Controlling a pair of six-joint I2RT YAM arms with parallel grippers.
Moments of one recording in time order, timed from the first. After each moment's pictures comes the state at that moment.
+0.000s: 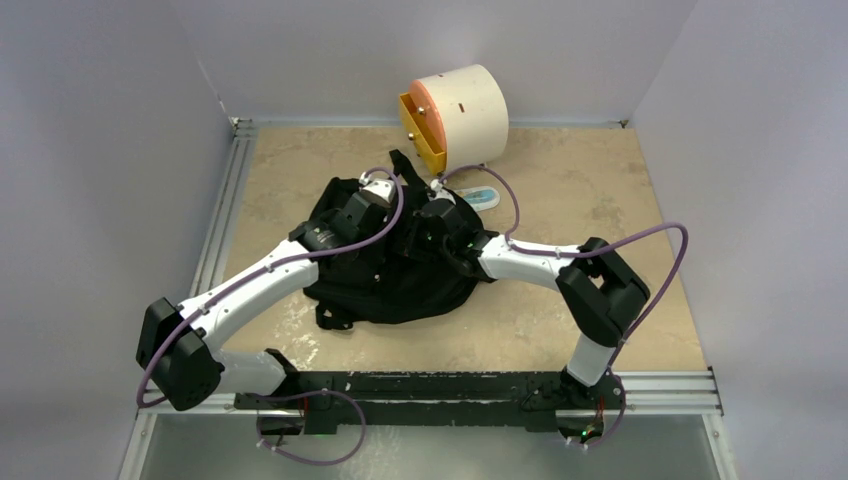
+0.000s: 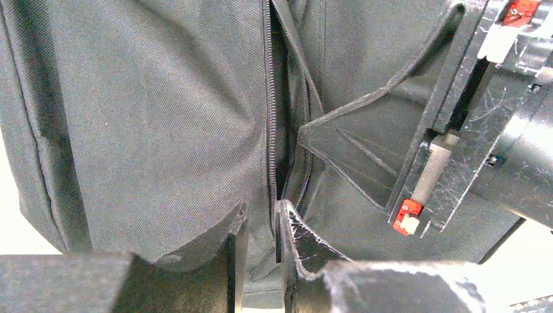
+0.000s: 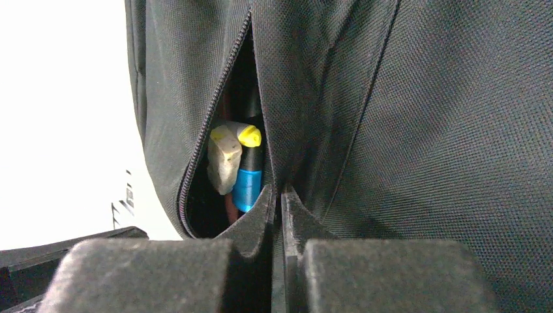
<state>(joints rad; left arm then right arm) -0.72 1.30 1.06 -0.63 -0.30 -0.39 0.83 1.75 1.05 0.09 -0.02 0.95</state>
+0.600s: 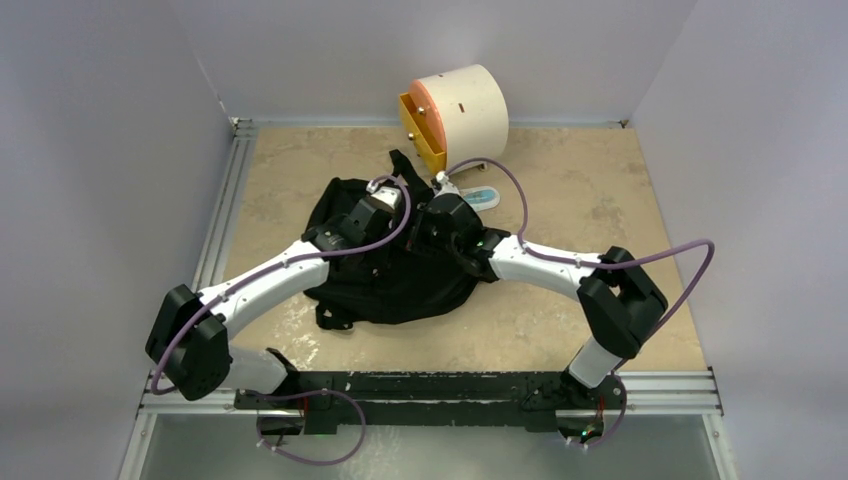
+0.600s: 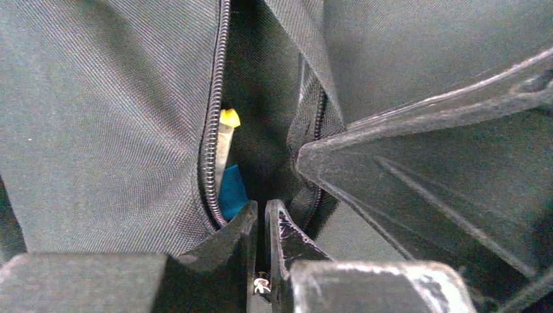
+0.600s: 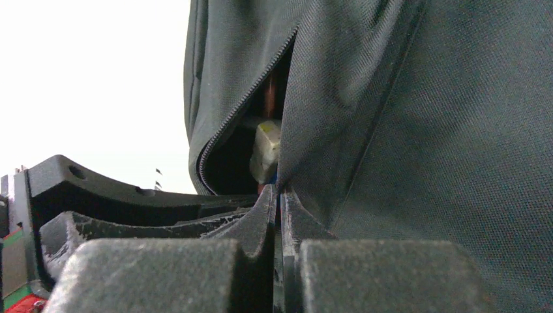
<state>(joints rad) -0.70 1.36 0.98 -0.51 -0.23 -0.38 0.82 1.65 1.05 0.08 -0.02 0.95</state>
